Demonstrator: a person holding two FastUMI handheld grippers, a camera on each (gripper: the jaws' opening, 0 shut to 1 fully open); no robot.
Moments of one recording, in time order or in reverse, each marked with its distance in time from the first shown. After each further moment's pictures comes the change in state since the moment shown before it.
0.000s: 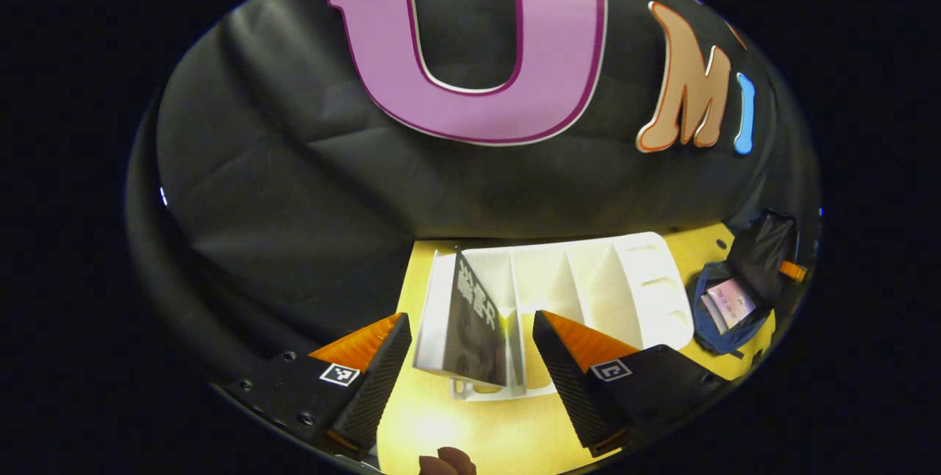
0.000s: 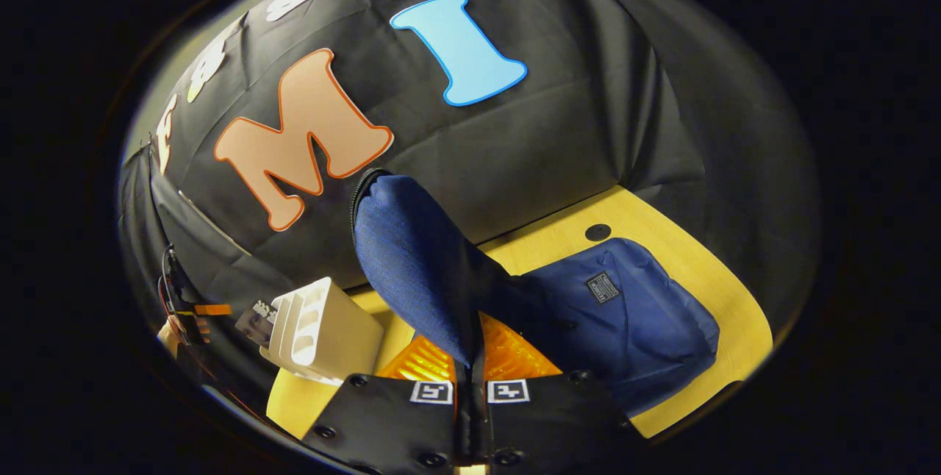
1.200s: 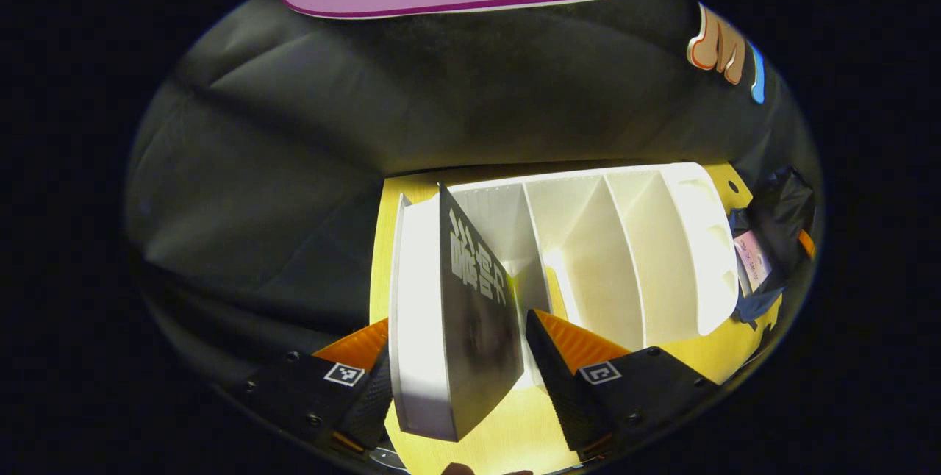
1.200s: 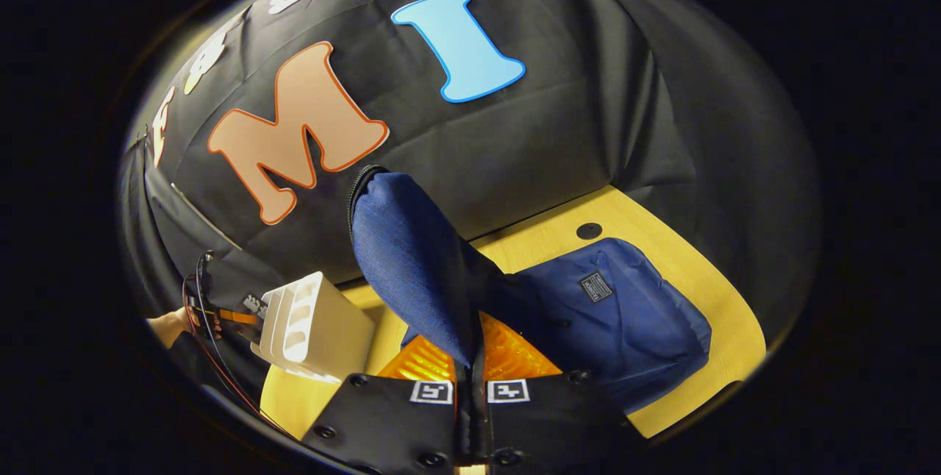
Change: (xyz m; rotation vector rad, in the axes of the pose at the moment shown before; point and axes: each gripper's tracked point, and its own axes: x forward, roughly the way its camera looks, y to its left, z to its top) left arm 0.083 -0.009 -0.054 0.055 0.299 -0.108; right arm -0.001 -0.003 0.000 -0.018 0.008 -0.039
